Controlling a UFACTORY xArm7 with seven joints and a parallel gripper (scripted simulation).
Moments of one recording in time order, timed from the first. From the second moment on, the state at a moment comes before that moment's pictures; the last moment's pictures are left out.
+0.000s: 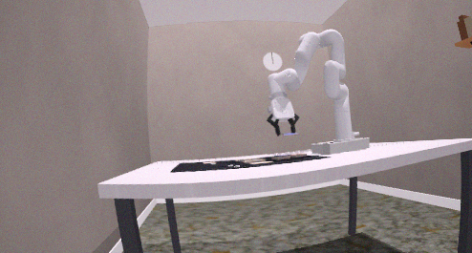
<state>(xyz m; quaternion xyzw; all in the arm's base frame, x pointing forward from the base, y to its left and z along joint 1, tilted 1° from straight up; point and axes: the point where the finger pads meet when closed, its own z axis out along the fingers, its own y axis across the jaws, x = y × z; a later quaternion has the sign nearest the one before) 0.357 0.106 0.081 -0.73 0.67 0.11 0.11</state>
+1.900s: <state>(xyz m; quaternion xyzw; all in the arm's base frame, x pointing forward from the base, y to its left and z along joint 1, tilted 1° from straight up) 0.355 0.125 0.074 -0.66 0.60 -0.34 -0.30</state>
